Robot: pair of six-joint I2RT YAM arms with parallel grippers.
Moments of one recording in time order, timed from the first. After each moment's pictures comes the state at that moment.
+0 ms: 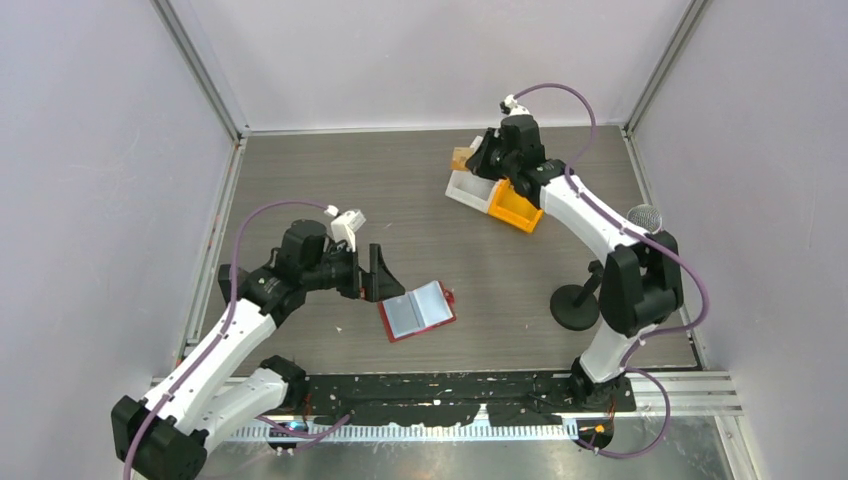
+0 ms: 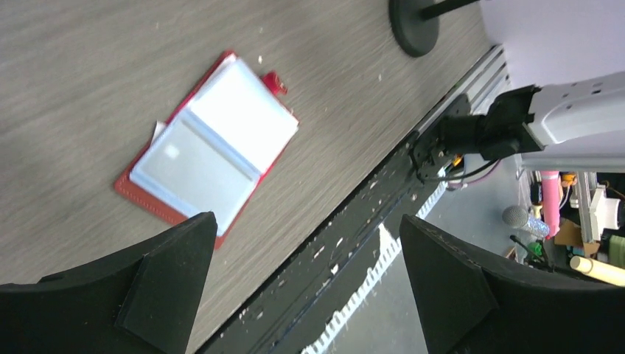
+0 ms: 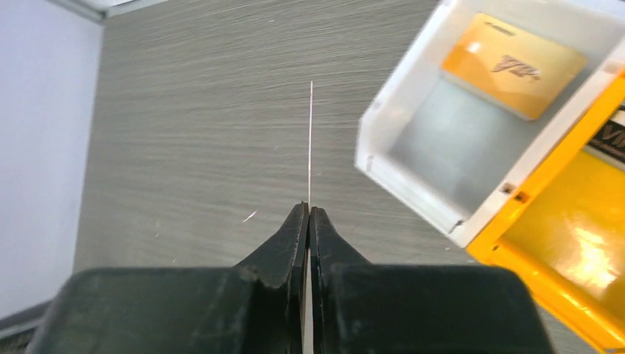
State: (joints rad) left arm -0.48 0.86 0.74 -0.46 0.52 -0.49; right arm 0.40 1.68 1.39 -0.17 -0.07 0.54
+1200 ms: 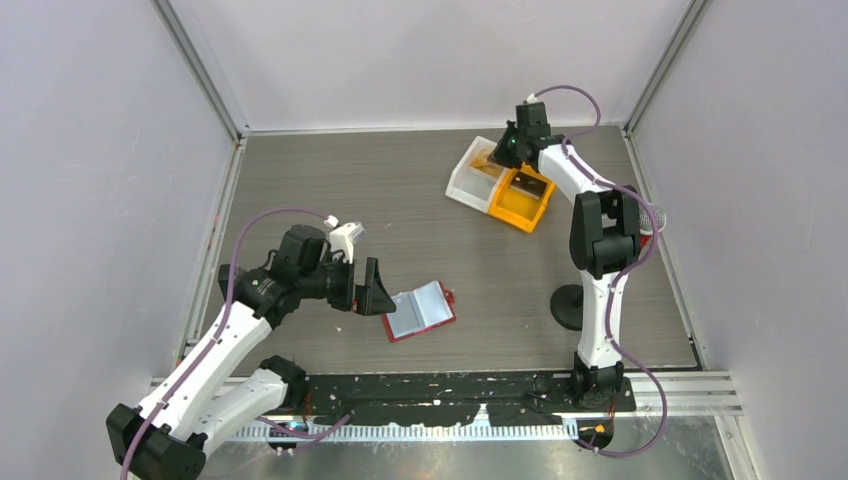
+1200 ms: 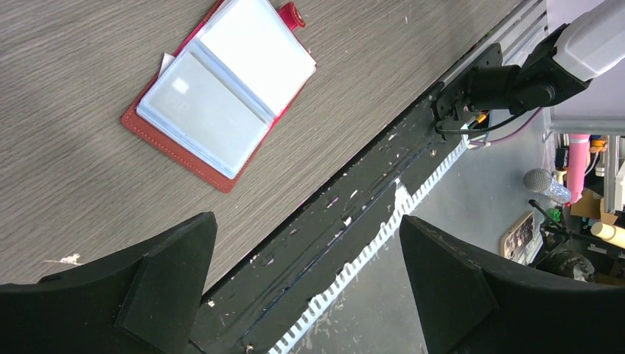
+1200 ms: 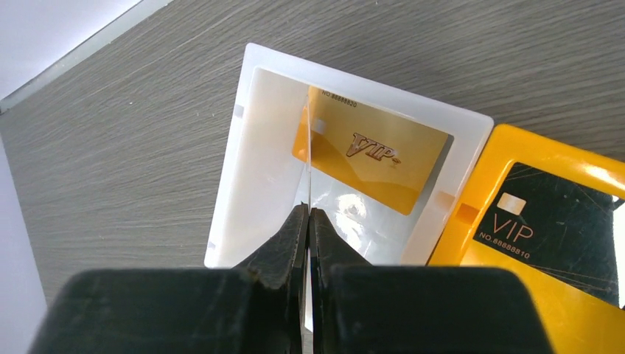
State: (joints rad) left arm -0.48 0.85 0.78 -0.71 0.53 -0.39; right arm 0.20 2.18 1.80 -0.32 -0.11 0.63
